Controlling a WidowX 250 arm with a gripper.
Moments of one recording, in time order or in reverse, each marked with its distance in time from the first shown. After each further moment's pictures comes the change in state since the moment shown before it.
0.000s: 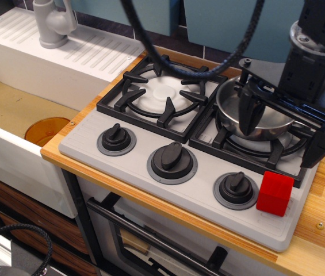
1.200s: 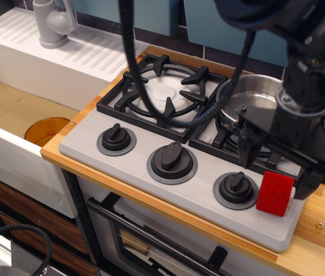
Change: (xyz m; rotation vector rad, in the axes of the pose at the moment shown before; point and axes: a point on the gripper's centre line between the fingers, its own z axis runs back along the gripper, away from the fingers) arm 0.002 -0.004 -0.052 -0.031 -0.062 -0.011
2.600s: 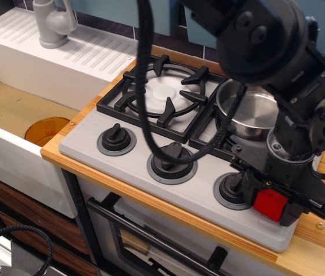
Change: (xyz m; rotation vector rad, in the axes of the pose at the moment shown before) arm -0.016 -0.008 -0.038 -0.008 0.015 0.010
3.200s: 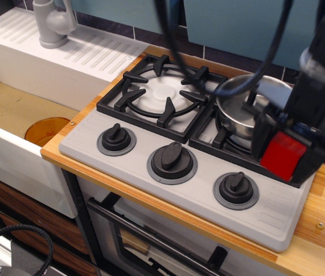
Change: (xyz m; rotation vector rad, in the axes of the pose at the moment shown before) arm 0.013 0.009 0.075 0.065 0.156 -0.057
